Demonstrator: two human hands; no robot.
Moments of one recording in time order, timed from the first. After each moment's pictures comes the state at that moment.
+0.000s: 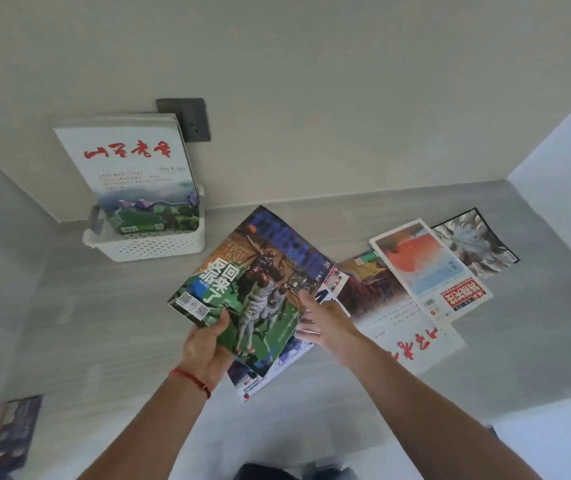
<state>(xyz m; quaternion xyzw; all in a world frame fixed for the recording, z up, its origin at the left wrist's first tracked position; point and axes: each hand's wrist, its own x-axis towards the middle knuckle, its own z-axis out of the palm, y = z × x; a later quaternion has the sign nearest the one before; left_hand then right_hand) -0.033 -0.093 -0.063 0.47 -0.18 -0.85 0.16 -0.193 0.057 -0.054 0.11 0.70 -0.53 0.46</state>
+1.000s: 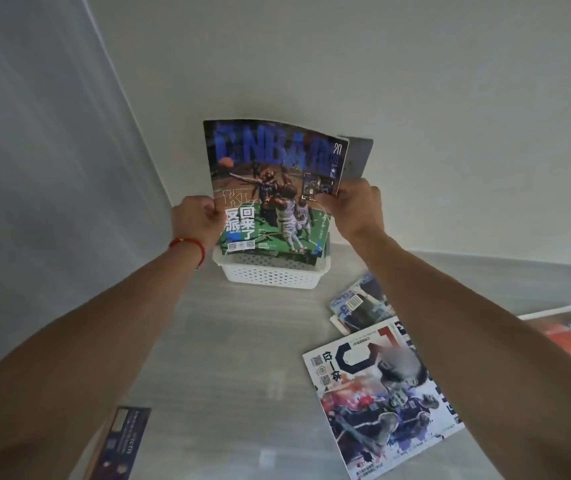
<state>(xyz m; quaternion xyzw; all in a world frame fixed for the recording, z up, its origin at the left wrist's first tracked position) -0.019 -0.431 0.018 0.51 -0.78 -0.24 0.27 -0.229 -0.266 0.056 -0.36 0.84 -0.40 0.07</state>
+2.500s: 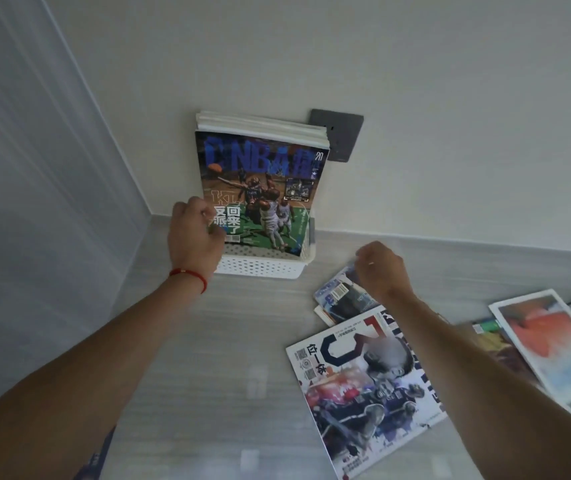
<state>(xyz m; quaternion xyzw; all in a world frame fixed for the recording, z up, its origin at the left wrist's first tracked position) -0.029 -0.387 -0.031 0.47 -0.78 -0.24 0.32 -0.242 -0.164 -0.035 -0.25 0.92 -0.26 0.16</state>
